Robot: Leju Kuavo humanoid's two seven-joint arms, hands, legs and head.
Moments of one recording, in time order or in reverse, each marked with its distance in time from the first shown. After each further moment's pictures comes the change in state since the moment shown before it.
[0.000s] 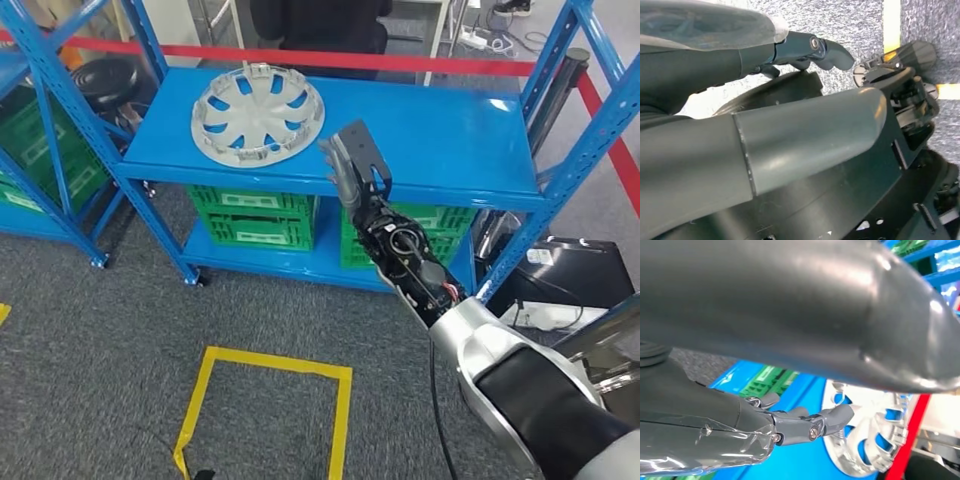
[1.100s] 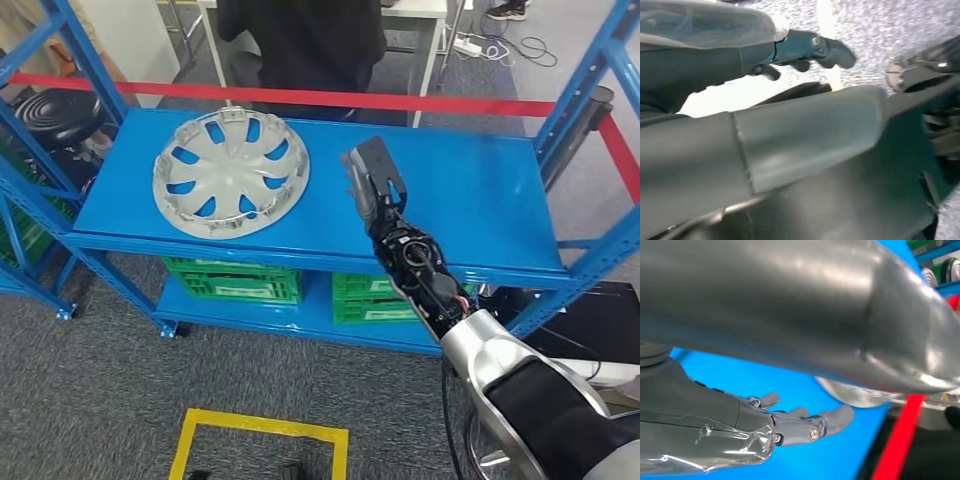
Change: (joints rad) left arm -0.007 -0.002 0.012 0.007 -0.025 0.011 0.047; right arm 0.075 -0.045 -0.045 -0.030 0.023 -0.027 0.020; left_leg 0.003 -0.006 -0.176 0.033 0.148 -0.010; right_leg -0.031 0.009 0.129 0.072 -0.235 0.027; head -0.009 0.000
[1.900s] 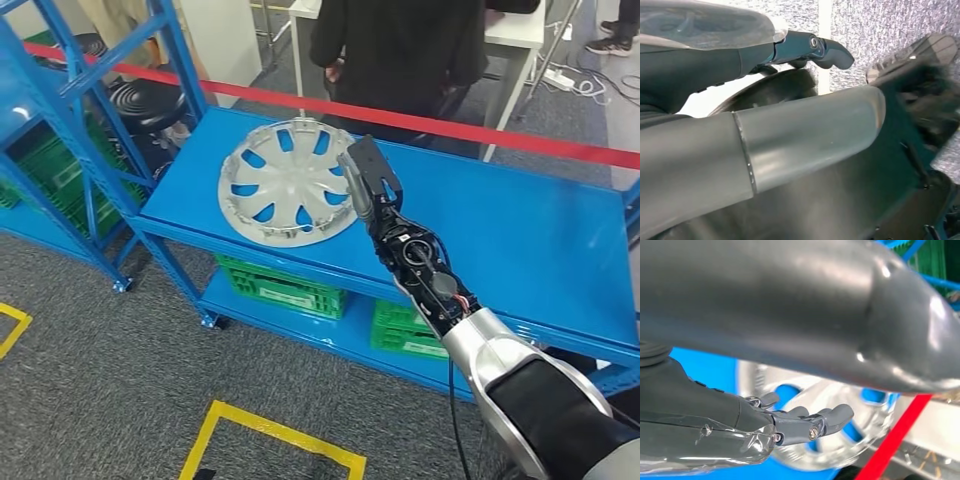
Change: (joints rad) left arm -0.016 -0.010 0.004 -0.001 -0.033 0.001 0.014; right arm -0.004 -0.008 0.001 -0.025 0.073 0.013 0.057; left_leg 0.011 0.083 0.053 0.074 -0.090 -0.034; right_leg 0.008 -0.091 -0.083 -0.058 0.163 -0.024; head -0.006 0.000
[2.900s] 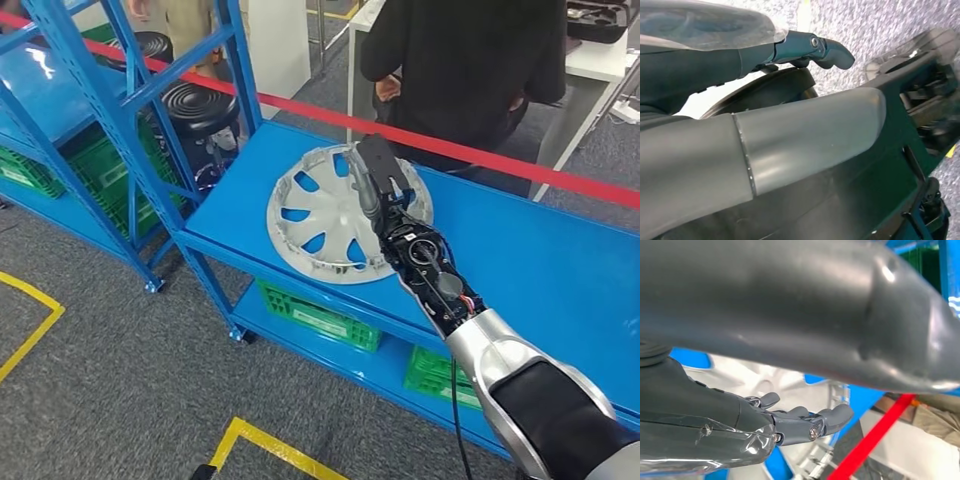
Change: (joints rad) left arm -0.005 -0.001 0.000 0.000 -0.011 -0.012 -0.008; right arm 0.013 -0.010 -0.023 -0.020 0.004 0.003 -0.009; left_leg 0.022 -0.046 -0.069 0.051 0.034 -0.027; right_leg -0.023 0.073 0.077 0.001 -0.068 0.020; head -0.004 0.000
